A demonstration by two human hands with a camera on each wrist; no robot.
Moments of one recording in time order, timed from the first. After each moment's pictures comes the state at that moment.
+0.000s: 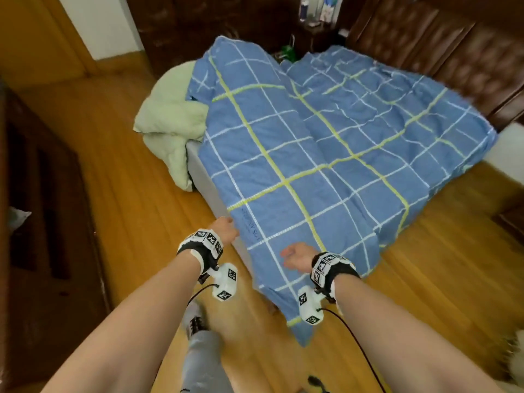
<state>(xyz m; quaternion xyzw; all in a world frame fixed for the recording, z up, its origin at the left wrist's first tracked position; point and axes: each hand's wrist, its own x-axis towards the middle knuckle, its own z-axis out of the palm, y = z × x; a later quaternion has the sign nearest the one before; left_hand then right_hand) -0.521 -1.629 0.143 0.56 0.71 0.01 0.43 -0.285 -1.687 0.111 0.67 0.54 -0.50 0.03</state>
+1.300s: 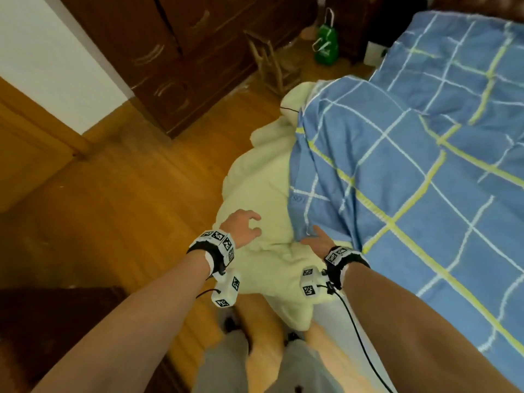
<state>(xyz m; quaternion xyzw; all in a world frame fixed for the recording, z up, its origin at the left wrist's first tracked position) -0.986 -0.586 0.099 0.73 0.57 -0.11 0.37 -0.771 -0.679 -0.001 0.72 0.24 -0.59 -0.26</state>
